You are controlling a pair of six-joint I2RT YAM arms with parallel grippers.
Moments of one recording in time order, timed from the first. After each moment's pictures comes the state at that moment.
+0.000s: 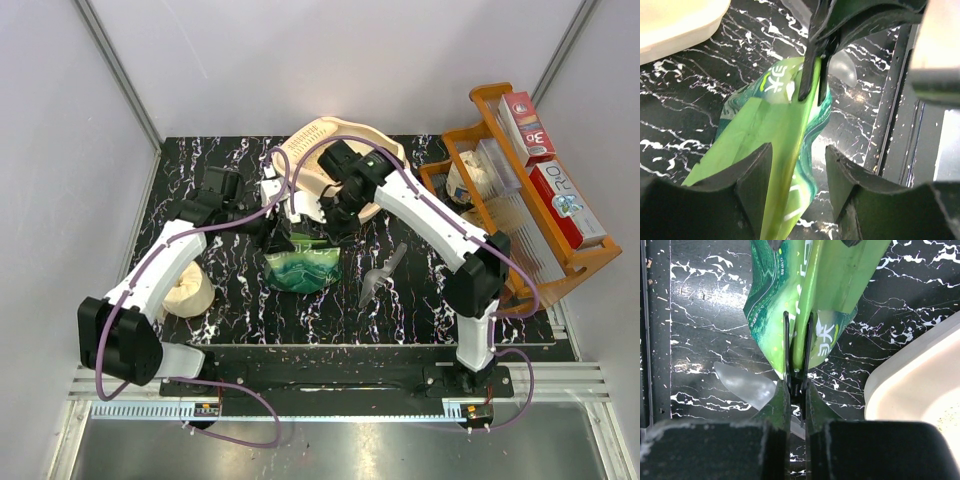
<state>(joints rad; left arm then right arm) -0.29 1.35 1.14 -0.66 0.88 0.44 0.73 1.92 1.98 -1.27 -0.42 -1.02</state>
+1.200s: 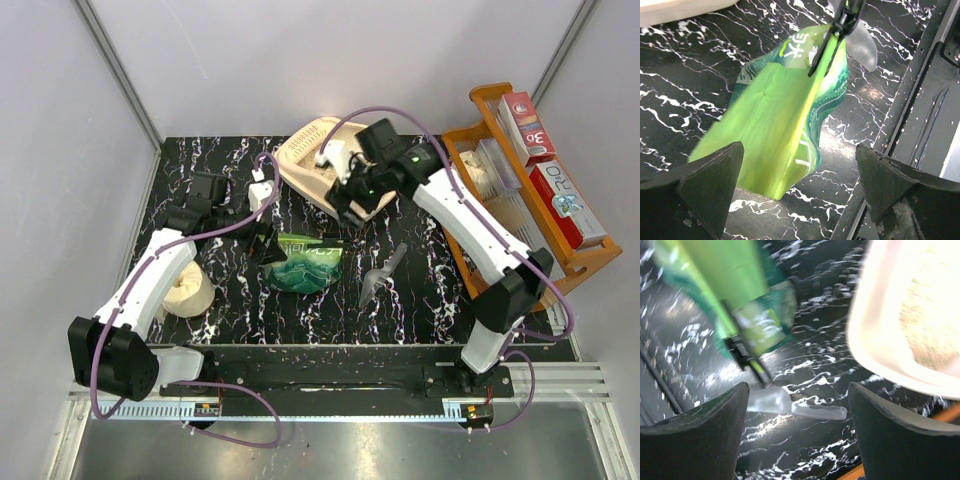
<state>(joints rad) -0.25 1.26 1.10 -0.73 0.77 0.42 0.65 1.77 1.89 -1.08 -0.32 -0.53</state>
